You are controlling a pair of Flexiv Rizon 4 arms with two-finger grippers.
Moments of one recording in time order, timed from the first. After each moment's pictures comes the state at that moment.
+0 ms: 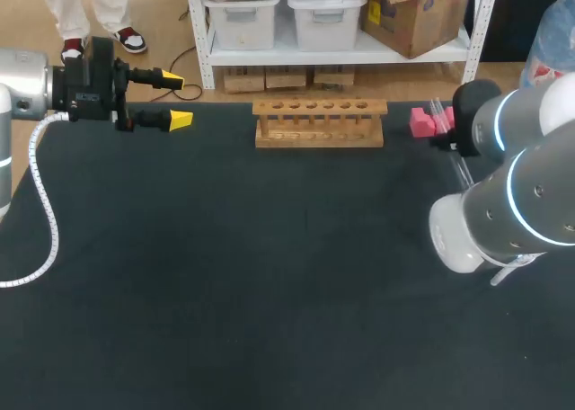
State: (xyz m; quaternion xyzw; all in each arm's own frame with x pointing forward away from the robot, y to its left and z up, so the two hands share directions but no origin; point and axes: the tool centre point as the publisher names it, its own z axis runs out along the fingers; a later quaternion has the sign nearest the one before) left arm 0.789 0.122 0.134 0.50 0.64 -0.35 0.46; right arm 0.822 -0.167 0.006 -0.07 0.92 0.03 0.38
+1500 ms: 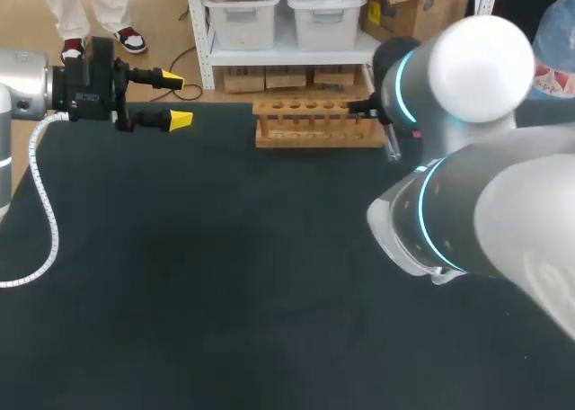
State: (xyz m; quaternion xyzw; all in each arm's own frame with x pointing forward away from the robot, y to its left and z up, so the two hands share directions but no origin) left arm 0.789 0.122 0.134 0.50 0.64 -0.35 0.46; right arm 0.797 -0.025 0.104 -0.06 0.92 0.02 0.39
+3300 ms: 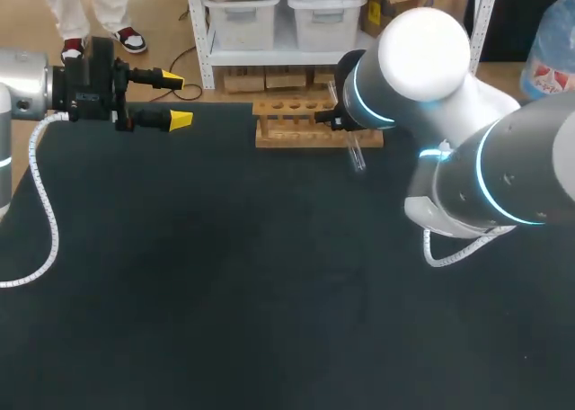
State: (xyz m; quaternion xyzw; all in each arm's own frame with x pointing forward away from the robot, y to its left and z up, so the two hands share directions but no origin) left arm 0.789 0.122 0.134 0.50 0.64 -0.35 0.46; right arm 0.825 0.020 0.049 -0.08 0.94 0.04 0.33
